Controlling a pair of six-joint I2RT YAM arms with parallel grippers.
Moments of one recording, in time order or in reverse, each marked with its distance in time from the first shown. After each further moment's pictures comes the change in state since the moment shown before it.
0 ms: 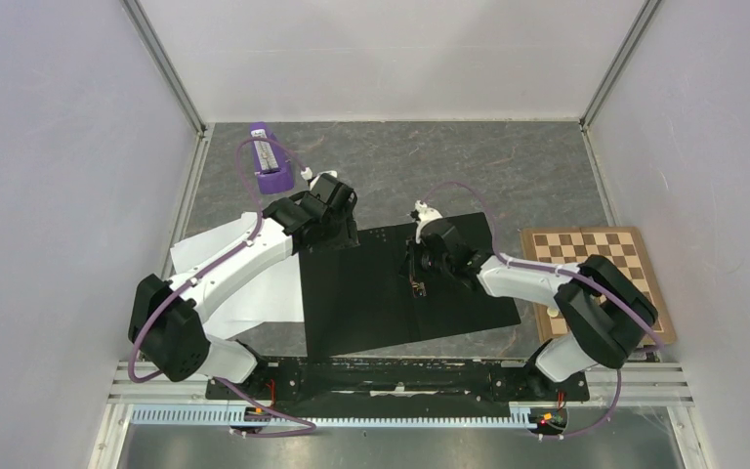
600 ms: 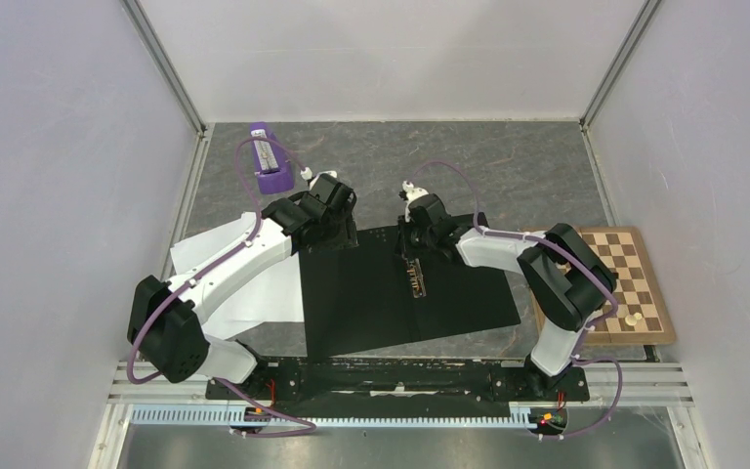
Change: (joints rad) left arm 0.000 -0.009 0.001 -0.011 -0.002 0.010; right arm -0.090 0.259 0.249 -0.035 0.000 -0.114
